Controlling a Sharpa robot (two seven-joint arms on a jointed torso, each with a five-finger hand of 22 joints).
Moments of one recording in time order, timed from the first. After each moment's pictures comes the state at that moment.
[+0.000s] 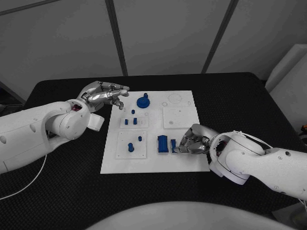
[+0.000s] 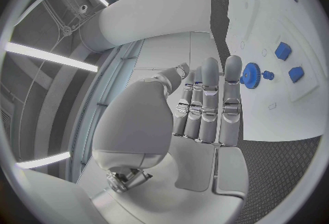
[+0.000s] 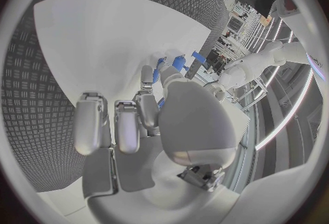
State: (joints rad) left arm 1.10 -0.90 0.05 1.44 -0.17 -0.16 0.24; left_hand 1.34 -0.15 0.49 0.00 0.13 1.09 0.15 0.10 0.07 1.10 0.09 0.33 0.07 1.20 0.00 0.91 0.38 0.13 1.20 0.11 0.32 1.20; right arm 0.93 -0.91 0.02 1.85 -1.28 -0.36 -0.61; right_hand 1.27 -0.12 0.10 0.20 0.23 1.14 0.03 0.37 0.32 1.46 -0.04 1.23 1.31 1.47 -0.09 1.53 1.31 0.05 1.46 0.01 1.42 1.31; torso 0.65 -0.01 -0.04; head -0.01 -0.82
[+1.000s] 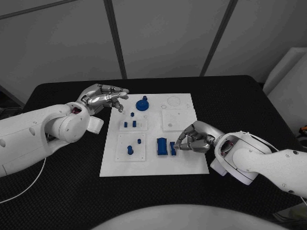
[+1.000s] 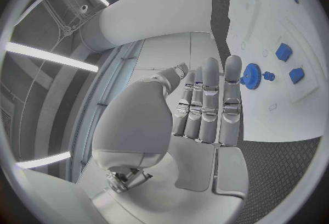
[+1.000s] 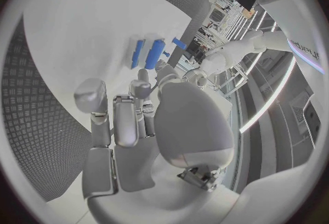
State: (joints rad) left arm 1.10 -0.89 0.05 1.44 -0.17 -0.17 0.24; left_hand 1.32 -0.16 0.48 0.01 0.13 1.09 0.16 0.10 0.07 1.09 0.09 0.34 0.07 1.17 0.02 0.90 0.37 0.13 1.19 0.12 0.30 1.19; right arm 0.94 -0.96 0.02 1.84 -1.14 -0.43 -0.32; right_hand 1.33 -0.09 0.00 0.19 0.29 1.05 0.08 0.30 0.29 1.30 0.00 0.89 1.11 1.47 -0.07 1.38 1.30 0.10 1.28 0.04 1.18 1.05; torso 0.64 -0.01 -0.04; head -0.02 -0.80
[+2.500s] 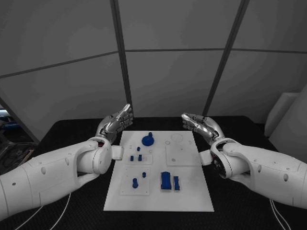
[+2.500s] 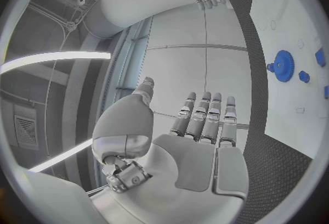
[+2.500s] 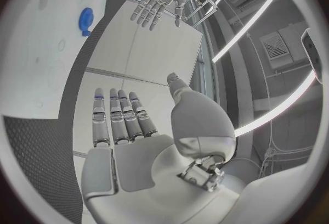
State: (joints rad) left arm 1.05 -0.74 0.02 1.37 0.01 -0.46 0.45; left_hand 0.75 -0.03 0.11 0.02 0.04 0.55 0.02 0.01 0.01 0.57 0.11 0.01 0.01 0.53 0.10 0.01 0.01 0.13 0.36 0.16 0.01 0.27; right arm 1.01 -0.72 0.04 1.38 -0.32 -0.53 0.39; right_hand 0.83 -0.01 0.12 0.03 0.07 0.56 0.10 0.01 0.01 0.62 0.07 0.01 0.01 0.60 0.03 0.01 0.06 0.12 0.54 0.13 0.05 0.11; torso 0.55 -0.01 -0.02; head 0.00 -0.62
